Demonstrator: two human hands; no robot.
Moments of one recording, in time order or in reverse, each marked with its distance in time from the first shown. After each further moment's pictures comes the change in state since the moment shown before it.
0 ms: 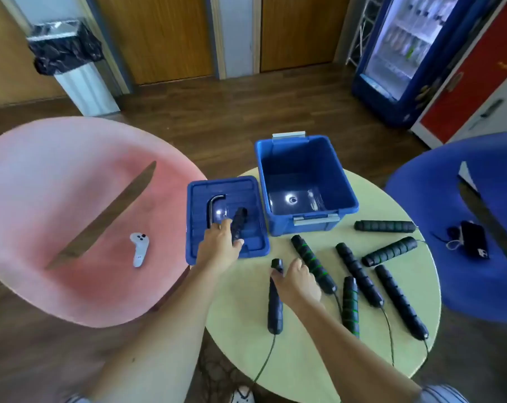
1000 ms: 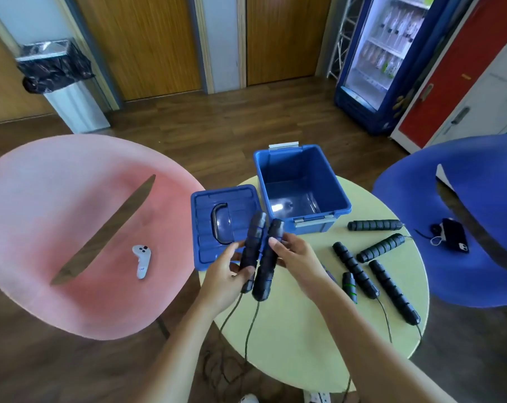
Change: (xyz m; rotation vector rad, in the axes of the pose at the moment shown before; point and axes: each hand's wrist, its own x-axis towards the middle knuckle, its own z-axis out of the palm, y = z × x) left_hand -0.090 0.002 -0.042 -0.598 -0.097 0.102; right_hand -0.034 -0.032 -0.042 0.955 -0.128 -0.309
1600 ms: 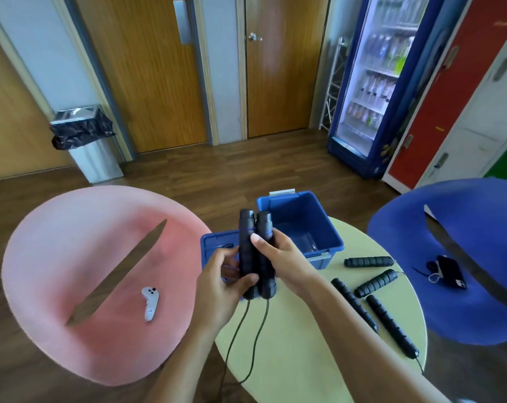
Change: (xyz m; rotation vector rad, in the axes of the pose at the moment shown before) left_hand -0.028 0.064 -0.038 -0.077 0.316 0.287; right_hand -0.035 -0.108 0.028 0.084 -0.197 -0.222
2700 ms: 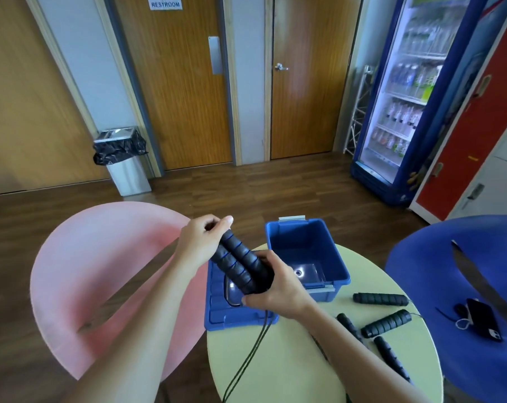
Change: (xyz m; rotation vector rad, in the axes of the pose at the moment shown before) left_hand 0.095 0.072 -0.033 0.174 0.109 -0.134; right_hand -0.001 -0.014 -0.023 -0.467 -0.125 -0.163
